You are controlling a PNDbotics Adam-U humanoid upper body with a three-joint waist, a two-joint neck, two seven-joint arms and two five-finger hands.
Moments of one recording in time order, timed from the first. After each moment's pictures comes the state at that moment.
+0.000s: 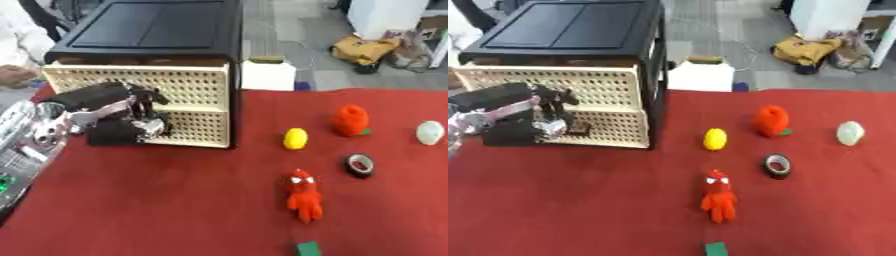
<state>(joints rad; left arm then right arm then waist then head) -0.85 0.72 -0.31 -1.67 -0.61 0.18 -0.60 -0.12 -0.40 -0.10 -1.99 0.23 -0.33 -0.51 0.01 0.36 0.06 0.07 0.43</state>
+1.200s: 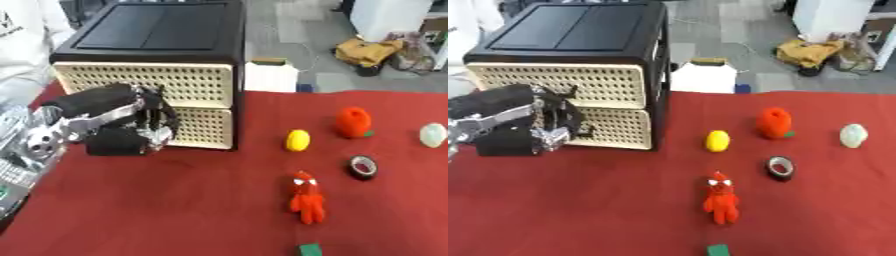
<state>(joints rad) -0.79 0.74 -0.26 -1.93 -0.54 0.19 -0.62 -0.12 -0.40 -0.11 -1.99 0.21 -0.33 -0.51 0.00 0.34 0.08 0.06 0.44</state>
